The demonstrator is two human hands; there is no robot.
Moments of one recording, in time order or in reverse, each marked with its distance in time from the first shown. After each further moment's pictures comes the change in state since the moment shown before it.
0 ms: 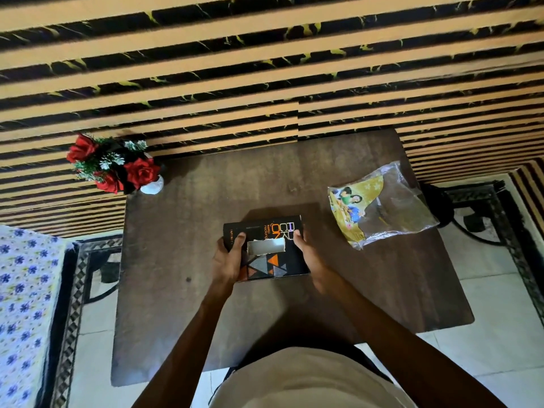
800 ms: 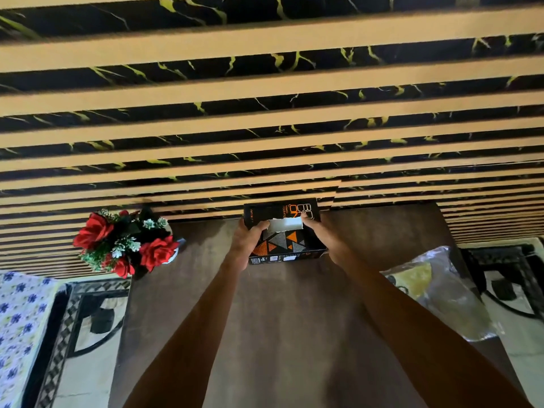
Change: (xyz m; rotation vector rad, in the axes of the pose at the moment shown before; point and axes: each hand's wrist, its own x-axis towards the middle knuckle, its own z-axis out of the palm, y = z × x) left_hand 0.193 0.174 0.012 -0.032 -0.144 0.051; right_hand 0.215 -0.172 0.050 -0.178 -0.062 -0.049
